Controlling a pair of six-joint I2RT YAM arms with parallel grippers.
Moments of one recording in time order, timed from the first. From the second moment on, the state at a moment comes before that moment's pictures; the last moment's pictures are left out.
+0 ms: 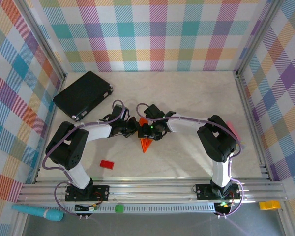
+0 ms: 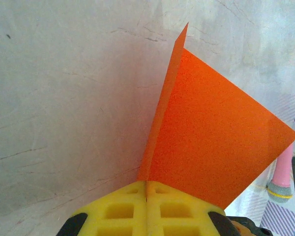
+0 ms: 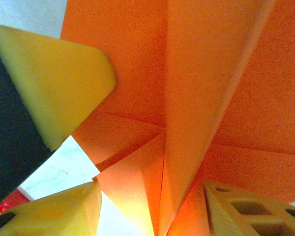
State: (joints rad) left arm -0.45 1.70 0.83 0.01 0.41 -0.97; right arm 0.80 1.90 1.23 -0.44 -0.30 0.75
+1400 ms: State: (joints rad) left arm -0.44 1.70 0.83 0.02 0.44 -0.98; right arm 0.80 1.85 1.16 -0.42 -0.23 0.72
